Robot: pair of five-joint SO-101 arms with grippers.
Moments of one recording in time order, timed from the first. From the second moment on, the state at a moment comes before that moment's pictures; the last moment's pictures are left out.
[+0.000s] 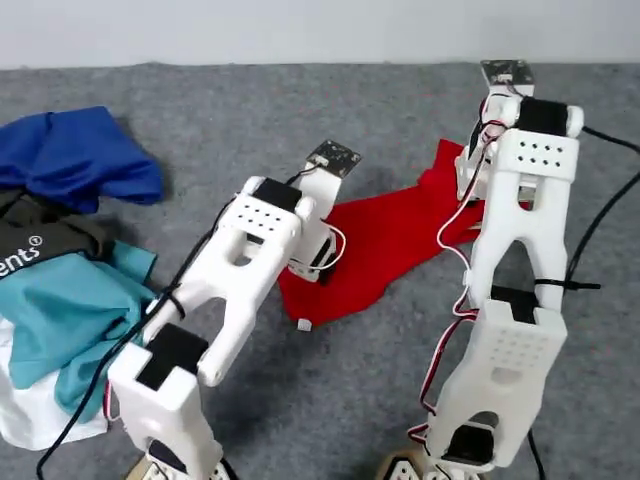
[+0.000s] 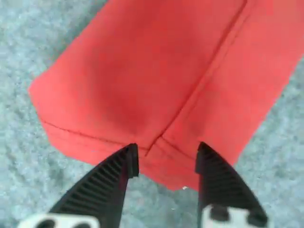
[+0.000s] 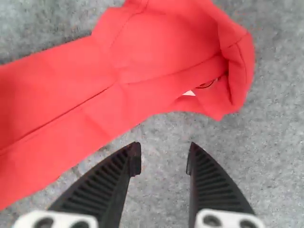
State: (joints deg) left arm 21.6 16.7 3.5 76.8 1.6; right arm 7.1 32.2 -45.7 100.5 9.4
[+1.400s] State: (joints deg) left arm 25.4 17.8 3.5 79.4 1.6; right arm 7.1 32.2 -45.5 100.6 9.4
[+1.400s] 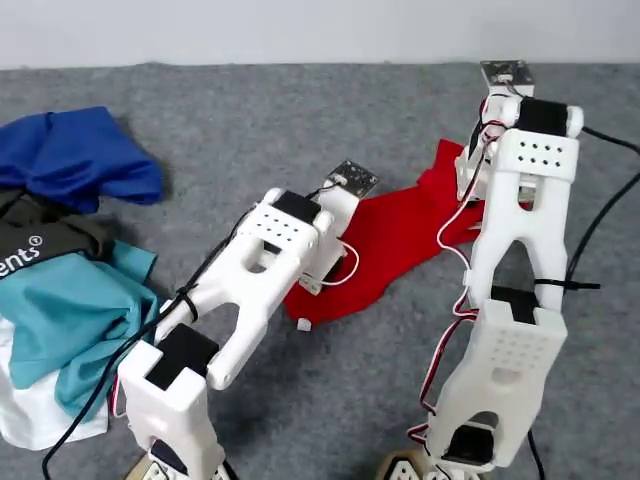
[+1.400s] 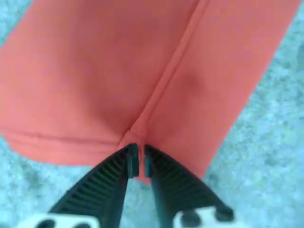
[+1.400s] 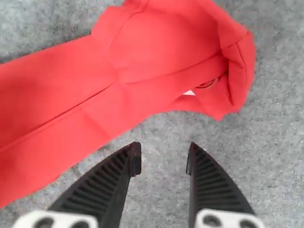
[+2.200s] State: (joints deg) left arm 25.4 17.8 5.5 73.0 1.6; right arm 7.1 32.2 -45.5 100.6 9.4
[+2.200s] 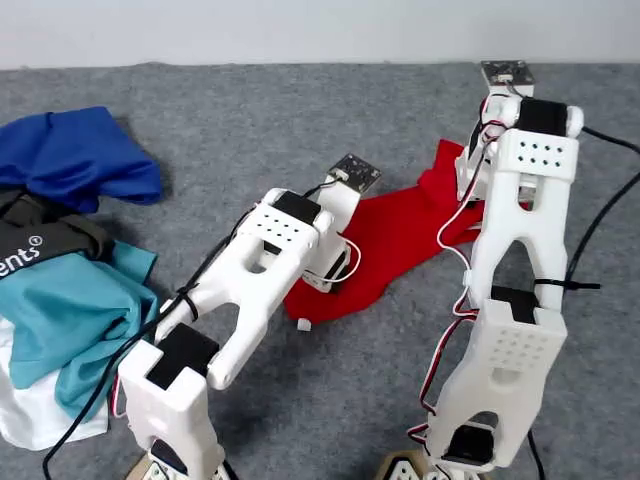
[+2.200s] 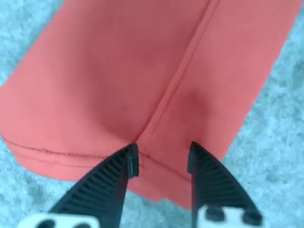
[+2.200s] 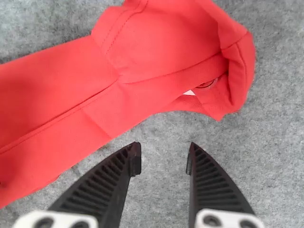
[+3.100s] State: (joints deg) left arm 22.1 17.8 9.6 67.0 1.6; right arm 7.1 32.2 -45.5 100.6 9.4
